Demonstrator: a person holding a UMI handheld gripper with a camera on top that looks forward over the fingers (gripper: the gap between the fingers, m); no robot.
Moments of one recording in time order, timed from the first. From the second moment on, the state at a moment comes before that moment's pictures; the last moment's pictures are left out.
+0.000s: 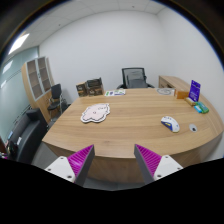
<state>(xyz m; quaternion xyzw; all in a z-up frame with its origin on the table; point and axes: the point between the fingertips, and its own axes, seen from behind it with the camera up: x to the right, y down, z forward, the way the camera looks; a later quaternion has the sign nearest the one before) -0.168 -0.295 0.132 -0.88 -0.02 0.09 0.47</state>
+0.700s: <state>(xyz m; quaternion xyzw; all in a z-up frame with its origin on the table) 0.090 -0.170 0.035 -0.89 0.01 -0.02 0.46</state>
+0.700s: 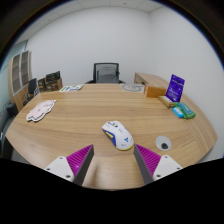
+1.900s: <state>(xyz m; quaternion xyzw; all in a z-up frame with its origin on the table) 0.064 -0.023 0.018 -0.90 0.08 0.01 0.43</state>
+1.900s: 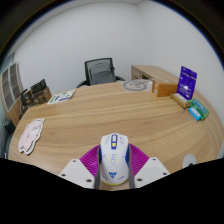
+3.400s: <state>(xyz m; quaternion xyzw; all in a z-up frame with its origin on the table) -0.297 -0.126 0.114 -0.90 -0.01 0.10 0.42</state>
